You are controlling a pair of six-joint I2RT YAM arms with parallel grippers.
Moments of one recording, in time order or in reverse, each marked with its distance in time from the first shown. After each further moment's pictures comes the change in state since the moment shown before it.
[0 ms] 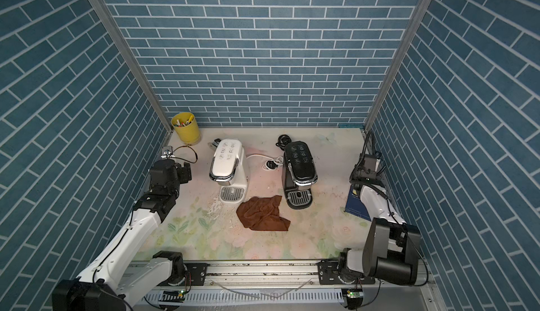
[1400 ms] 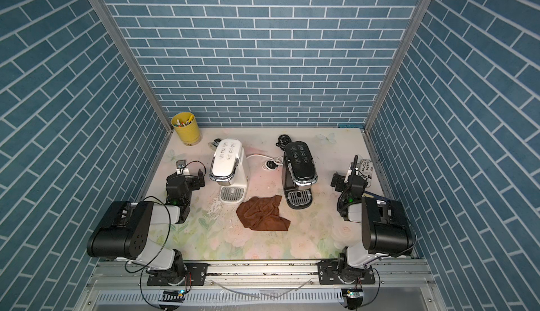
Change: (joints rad) left arm 0.069 0.542 -0.289 0.969 0.199 0.019; right arm 0.074 0.219 -0.324 0.902 -0.226 -0.153
